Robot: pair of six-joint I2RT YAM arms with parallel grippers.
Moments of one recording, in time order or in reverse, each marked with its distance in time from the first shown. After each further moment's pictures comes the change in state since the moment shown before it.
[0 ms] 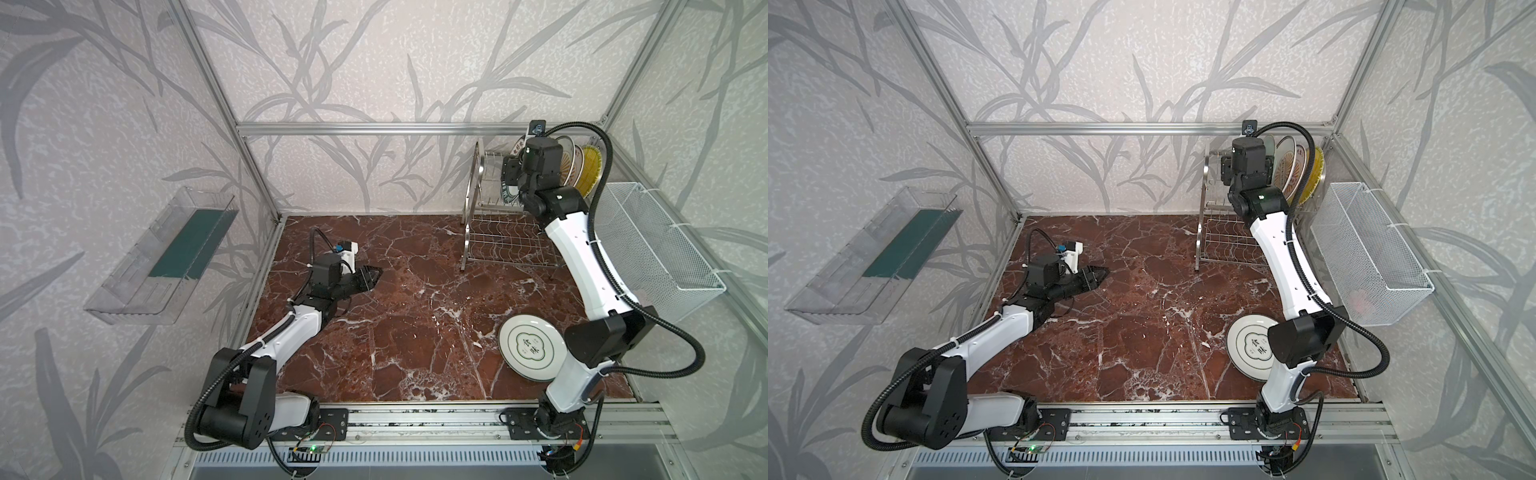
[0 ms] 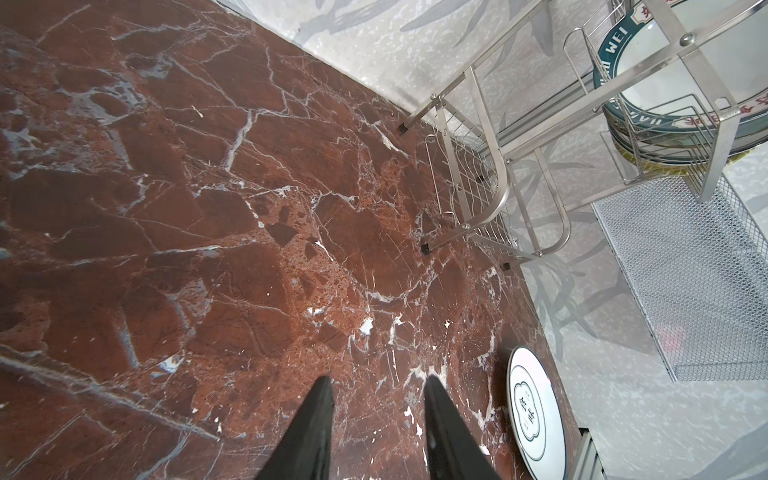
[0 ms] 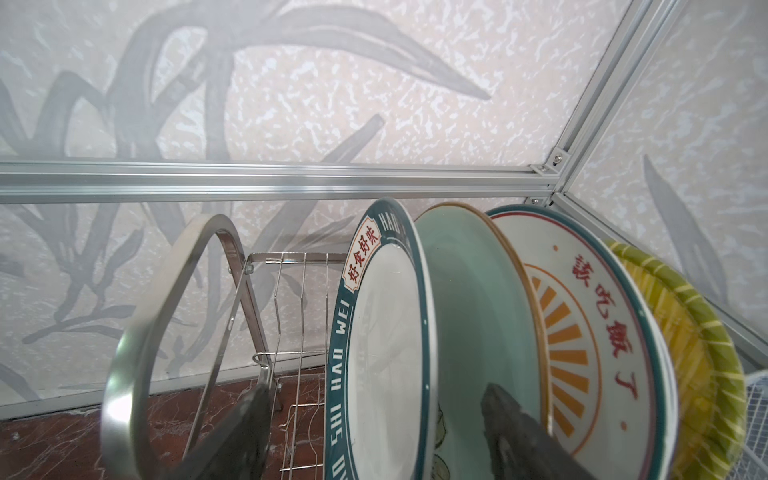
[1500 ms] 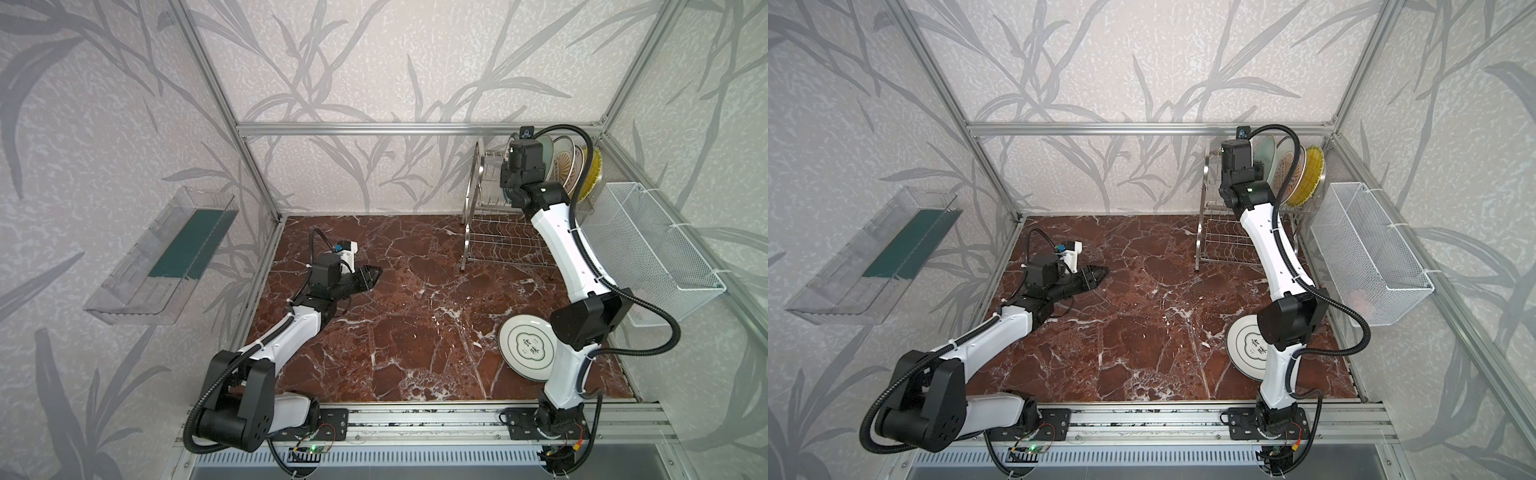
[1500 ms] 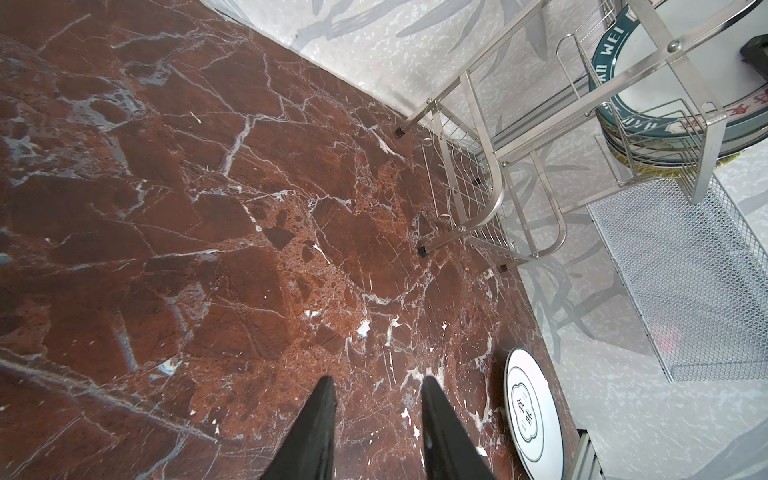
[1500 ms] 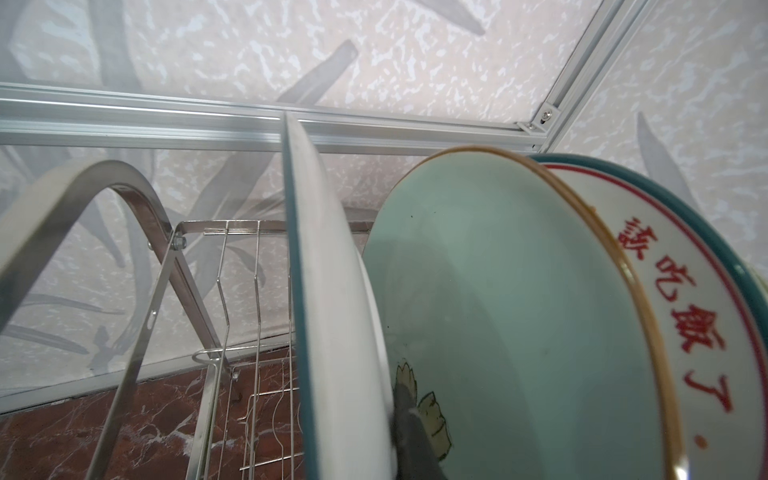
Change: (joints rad) left arm 0.000 -0.013 0.000 0.000 -0.001 -0.002; right arm 0.000 0.185 0.161 -0.119 0.138 0.019
